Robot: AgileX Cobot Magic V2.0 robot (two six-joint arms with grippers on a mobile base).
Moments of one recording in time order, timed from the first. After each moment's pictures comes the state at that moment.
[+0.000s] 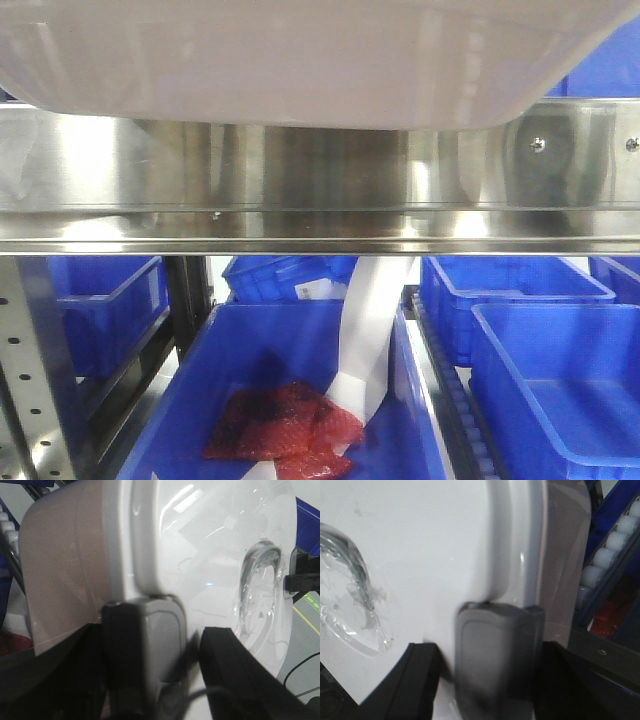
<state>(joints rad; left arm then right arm) 0.09 0.83 -0.96 -1.15 1.12 0.77 -0.15 0.96 -1.02 1.05 1.21 -0.65</state>
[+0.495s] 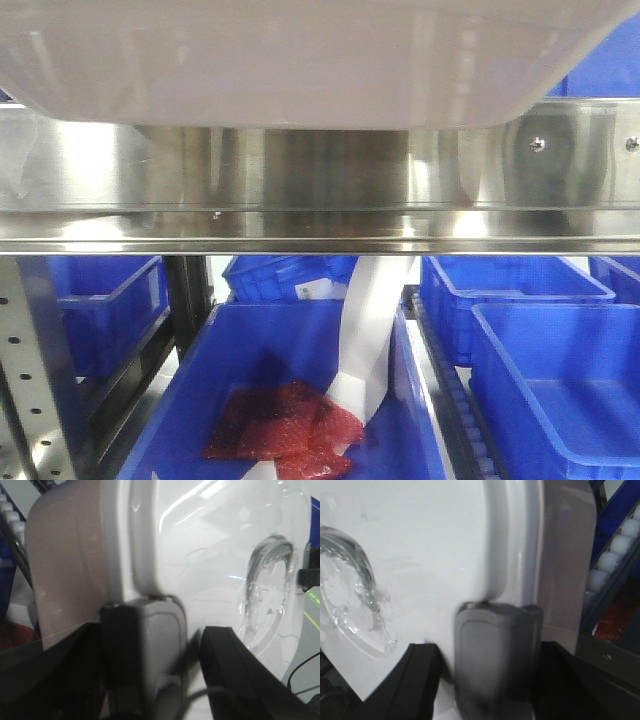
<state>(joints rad) 0.09 0.87 -0.96 -1.13 1.12 0.77 -0.15 0.96 -1.02 1.08 1.20 -0.65</state>
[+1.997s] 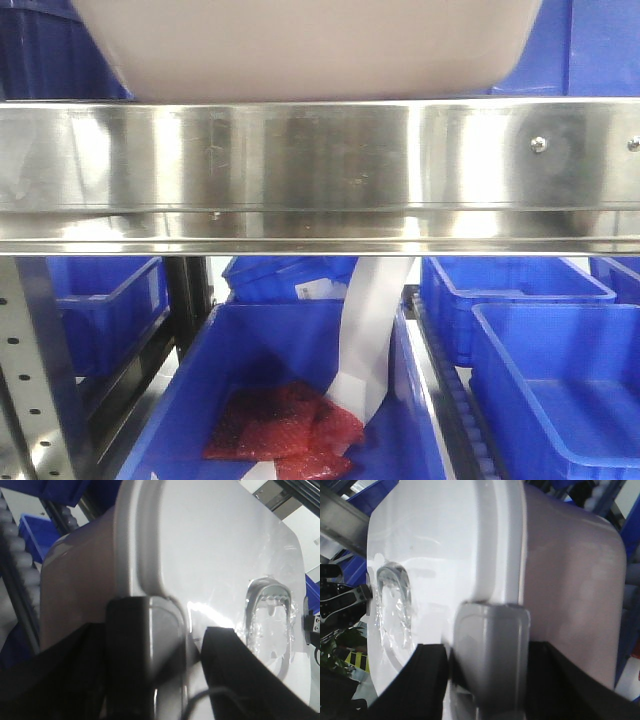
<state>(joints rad) 0.02 1.43 -1.23 -1.37 0.94 0.86 -0.15 1.39 -1.26 1.29 1.09 -0.65</state>
